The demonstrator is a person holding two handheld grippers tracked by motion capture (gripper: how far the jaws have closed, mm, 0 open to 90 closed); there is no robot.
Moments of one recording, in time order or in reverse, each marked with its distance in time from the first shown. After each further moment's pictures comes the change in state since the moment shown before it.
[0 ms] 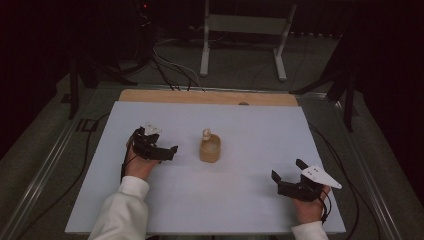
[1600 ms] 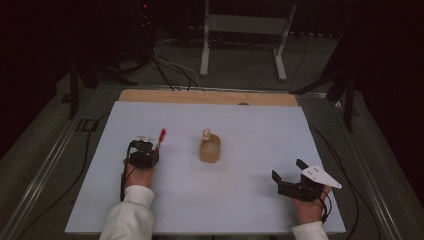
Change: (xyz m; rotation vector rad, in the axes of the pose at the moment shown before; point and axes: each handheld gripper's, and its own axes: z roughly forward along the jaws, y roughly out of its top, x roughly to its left) left arm 0.000 -0.038 0.012 0.168 0.234 -0.246; right arm -0.001 0.000 0.000 0.007 -0.008 0.004
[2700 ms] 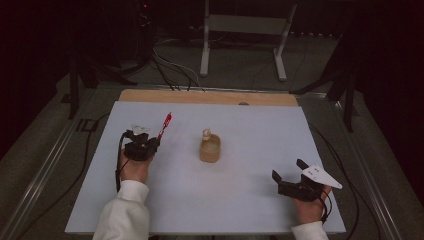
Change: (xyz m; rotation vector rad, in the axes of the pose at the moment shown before) left arm 0.000 0.028 -0.045 -0.176 -0.134 0.039; right arm 0.000 0.000 -0.001 -0.004 -0.002 0.004
